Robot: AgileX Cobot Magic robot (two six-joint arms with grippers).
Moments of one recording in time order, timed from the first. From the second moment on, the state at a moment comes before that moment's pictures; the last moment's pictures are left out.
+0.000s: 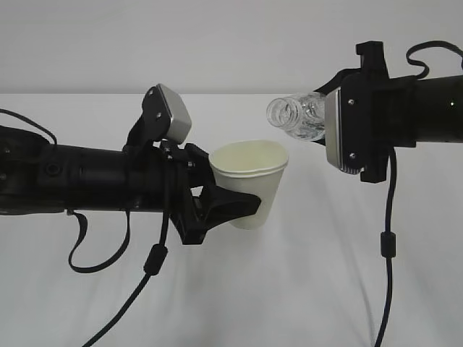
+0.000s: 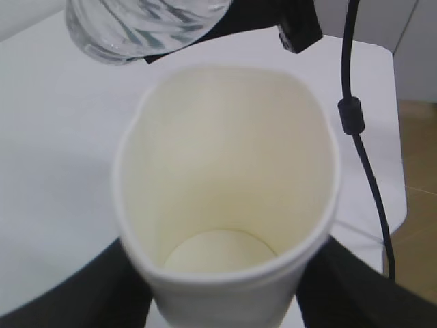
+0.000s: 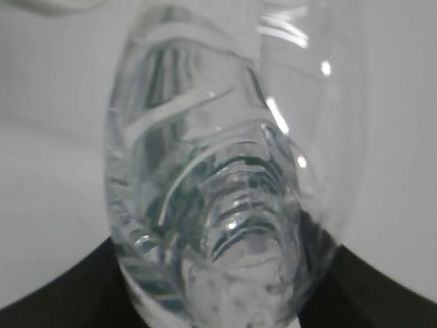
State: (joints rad) left arm -0.52 1.81 -0.83 1.11 -0.80 -0.72; right arm 0.27 1.55 -0.86 -1.23 -0.29 -0.28
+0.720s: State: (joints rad) left arm -0.52 1.81 -0.83 1.14 -0.85 -0.73; right arm 0.27 1.55 -0.86 -1.23 -0.29 -0.36
